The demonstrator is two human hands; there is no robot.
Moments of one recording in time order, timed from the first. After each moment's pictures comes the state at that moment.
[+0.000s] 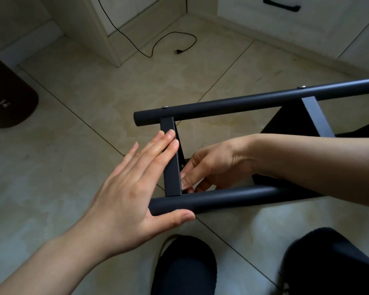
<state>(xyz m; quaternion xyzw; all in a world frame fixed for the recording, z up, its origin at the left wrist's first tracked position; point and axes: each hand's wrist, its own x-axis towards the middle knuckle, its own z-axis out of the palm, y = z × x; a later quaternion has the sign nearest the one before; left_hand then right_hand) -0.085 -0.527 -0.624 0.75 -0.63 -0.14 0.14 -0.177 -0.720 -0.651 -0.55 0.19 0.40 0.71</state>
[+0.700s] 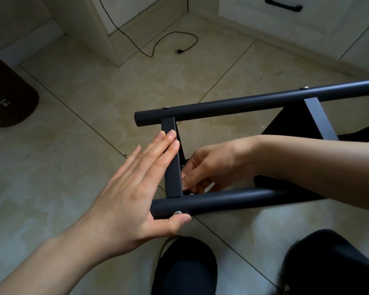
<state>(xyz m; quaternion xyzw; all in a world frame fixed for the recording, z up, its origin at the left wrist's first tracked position) -0.082 -0.526 -0.628 0.74 -0.64 -0.15 0.15 -0.178 -0.720 -0.648 -0.59 0.17 0.37 0.69</state>
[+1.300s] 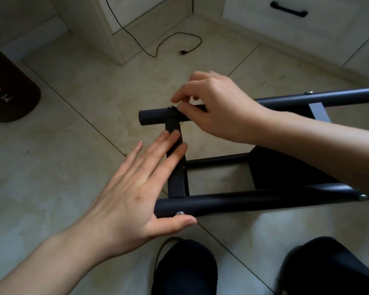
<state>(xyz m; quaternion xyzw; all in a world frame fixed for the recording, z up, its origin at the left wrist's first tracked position) -0.083 -0.529 -0.627 0.74 -0.65 -0.13 0.13 -0.152 -0.746 -0.601 -0.96 0.14 -0.09 0.23</state>
